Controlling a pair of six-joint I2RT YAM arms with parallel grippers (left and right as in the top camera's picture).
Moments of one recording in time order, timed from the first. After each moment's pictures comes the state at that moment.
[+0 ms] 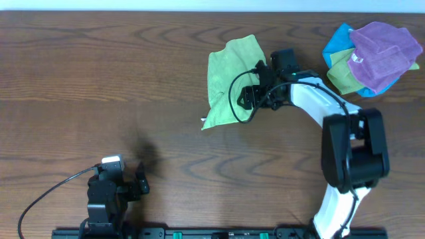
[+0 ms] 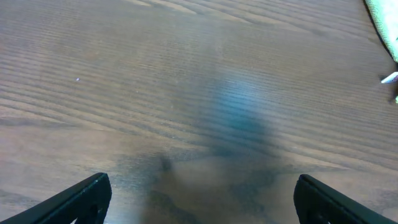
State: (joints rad) left arm -0.05 0.01 0.17 -0.79 -0.06 -0.17; right arm 0.20 2.03 1.31 -0.52 -0.44 0.13
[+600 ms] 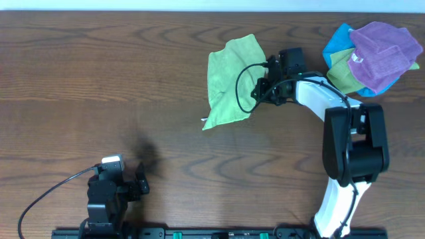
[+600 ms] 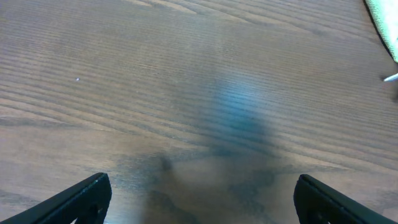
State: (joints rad) left arm -0.05 0.01 0.17 -0.79 -0.06 -0.17; right arm 0.16 2.08 1.30 -0.40 -0.43 0.27
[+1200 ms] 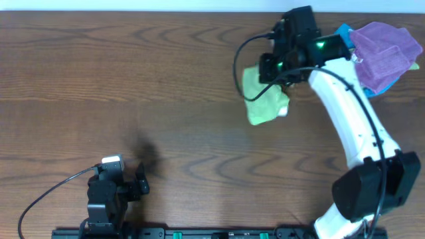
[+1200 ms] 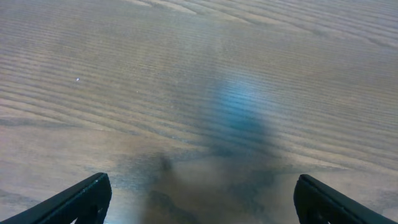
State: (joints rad) left arm -0.05 0.01 0.17 -0.79 -0.06 -0.17; right arm 0.29 1.83 1.72 -1.07 -0.21 0.27
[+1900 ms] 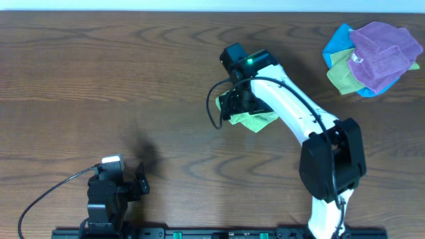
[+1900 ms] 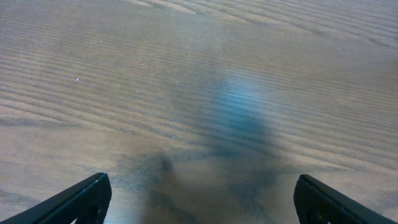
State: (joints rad) left arm -0.05 0.01 0.17 -0.79 -0.06 -0.17; right arm 0.50 2.04 1.70 -1.23 0.04 0.37
